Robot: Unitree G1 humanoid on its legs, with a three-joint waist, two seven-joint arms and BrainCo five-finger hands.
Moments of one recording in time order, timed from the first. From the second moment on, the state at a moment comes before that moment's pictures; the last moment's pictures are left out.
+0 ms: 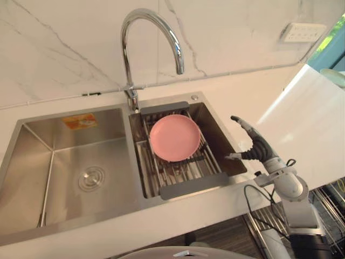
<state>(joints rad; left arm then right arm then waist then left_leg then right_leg) 0.26 0.12 0.08 1.03 0.05 0.20 0.18 0.05 -0.53 -0.17 -0.18 -0.25 -0.19 0.31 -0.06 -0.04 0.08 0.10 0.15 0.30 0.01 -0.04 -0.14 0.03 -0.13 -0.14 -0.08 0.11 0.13</state>
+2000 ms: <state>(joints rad) 0.26 0.16 0.03 1.03 0.08 0.21 0.15 -0.11 -0.50 0.27 0.12 -0.95 -0.24 -0.03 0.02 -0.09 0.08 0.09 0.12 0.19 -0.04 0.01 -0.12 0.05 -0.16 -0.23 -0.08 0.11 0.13</state>
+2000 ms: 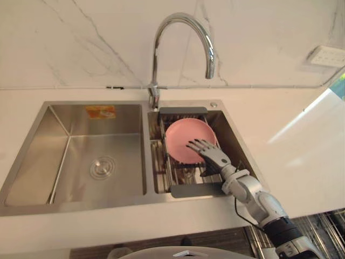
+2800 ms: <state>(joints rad) 0.25 0.18 -0.04 0.99 0.05 0.21 0.15 -0.23 -0.42 0.31 0.38 -1.02 -0.08 -0.26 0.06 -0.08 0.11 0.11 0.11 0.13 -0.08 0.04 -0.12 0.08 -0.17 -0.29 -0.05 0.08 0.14</state>
